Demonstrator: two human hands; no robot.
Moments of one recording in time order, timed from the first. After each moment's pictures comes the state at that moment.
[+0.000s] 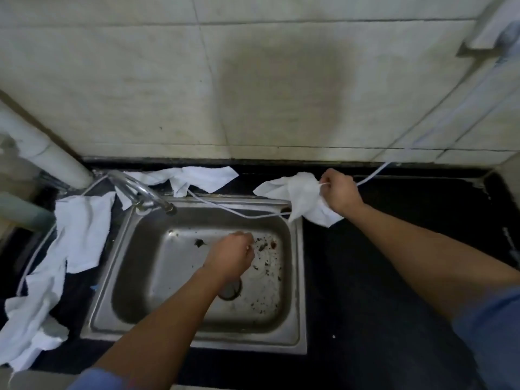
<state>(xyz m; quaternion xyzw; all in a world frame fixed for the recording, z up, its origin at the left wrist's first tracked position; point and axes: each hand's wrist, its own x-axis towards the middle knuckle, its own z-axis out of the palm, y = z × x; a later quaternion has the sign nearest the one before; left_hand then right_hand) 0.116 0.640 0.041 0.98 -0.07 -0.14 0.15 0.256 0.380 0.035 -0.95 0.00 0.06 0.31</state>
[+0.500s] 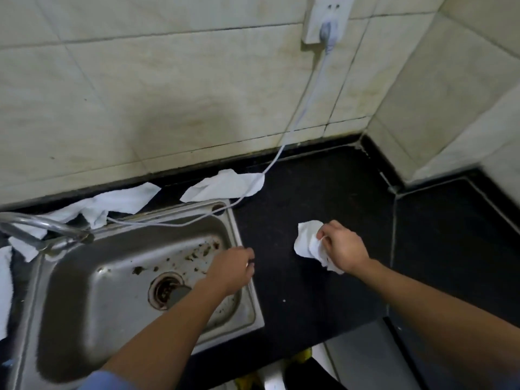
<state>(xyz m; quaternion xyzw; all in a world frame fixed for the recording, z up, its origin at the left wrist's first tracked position) 0.079 0.535 0.028 0.93 -0.27 -0.20 0.16 0.029 0.253 0.028 -0.97 0.10 0.08 0.18</state>
